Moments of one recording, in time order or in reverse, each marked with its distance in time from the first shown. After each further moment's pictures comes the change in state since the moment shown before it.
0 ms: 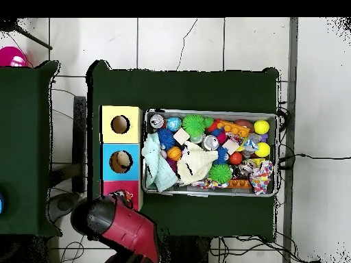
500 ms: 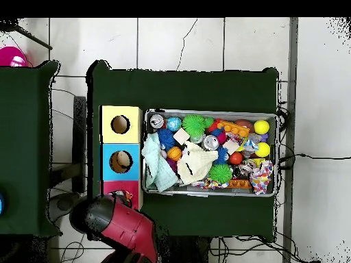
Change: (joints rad) arm 0.020 0.020 -0.024 -0.025 0.000 0.030 0.000
